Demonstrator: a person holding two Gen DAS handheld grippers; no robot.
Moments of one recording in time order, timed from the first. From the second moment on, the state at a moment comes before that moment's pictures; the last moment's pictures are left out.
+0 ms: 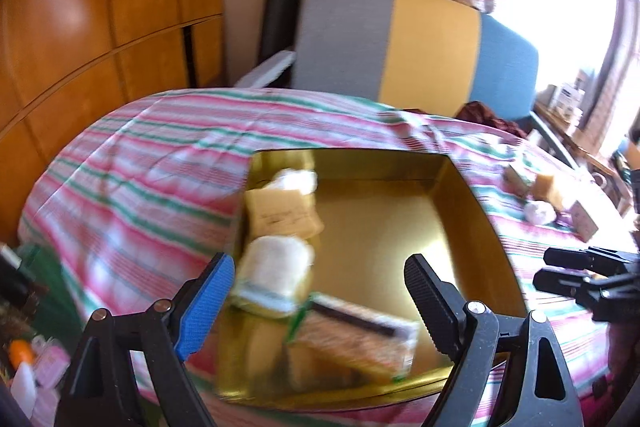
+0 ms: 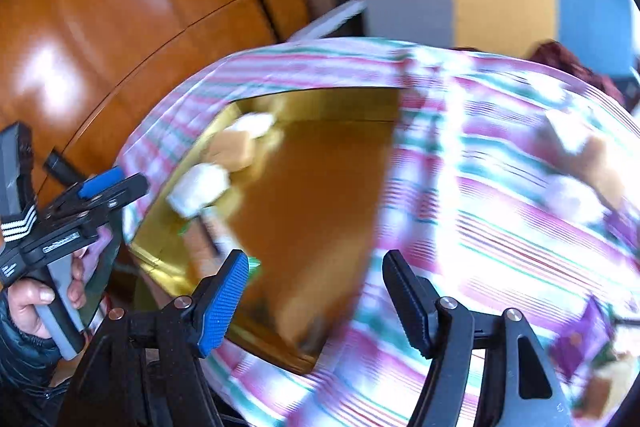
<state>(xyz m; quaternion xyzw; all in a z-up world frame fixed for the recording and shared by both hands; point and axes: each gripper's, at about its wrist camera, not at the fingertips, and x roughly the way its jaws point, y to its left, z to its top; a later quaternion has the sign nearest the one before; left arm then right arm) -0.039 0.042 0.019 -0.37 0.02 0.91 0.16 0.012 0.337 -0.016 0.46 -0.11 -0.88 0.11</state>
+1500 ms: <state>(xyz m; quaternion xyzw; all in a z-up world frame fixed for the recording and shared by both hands) -0.084 0.459 -0.044 -0.42 0.26 0.76 0.41 0.120 0.613 -0.033 0.34 -0.43 -0.82 -0.19</state>
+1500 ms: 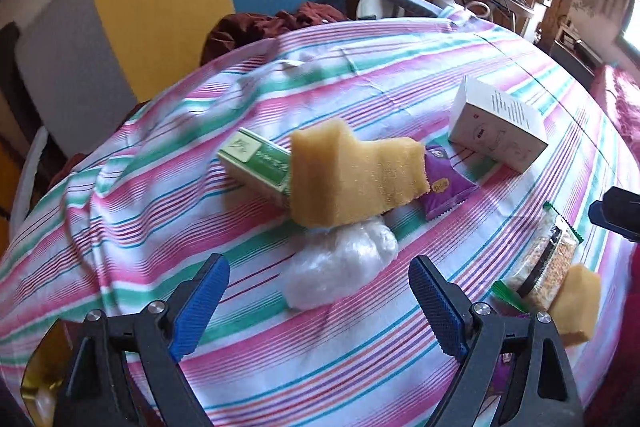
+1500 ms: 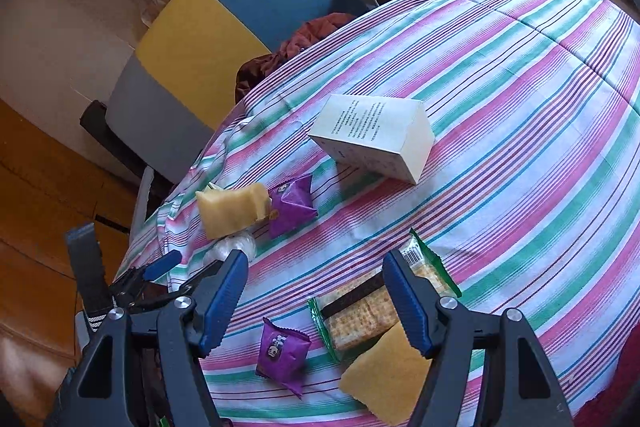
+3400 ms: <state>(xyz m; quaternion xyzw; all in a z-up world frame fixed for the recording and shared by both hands) -0.030 0.131 0.014 -0.40 0.02 0.87 0.30 0.043 0.498 -0.085 0.56 -0.19 -0.79 -0.13</state>
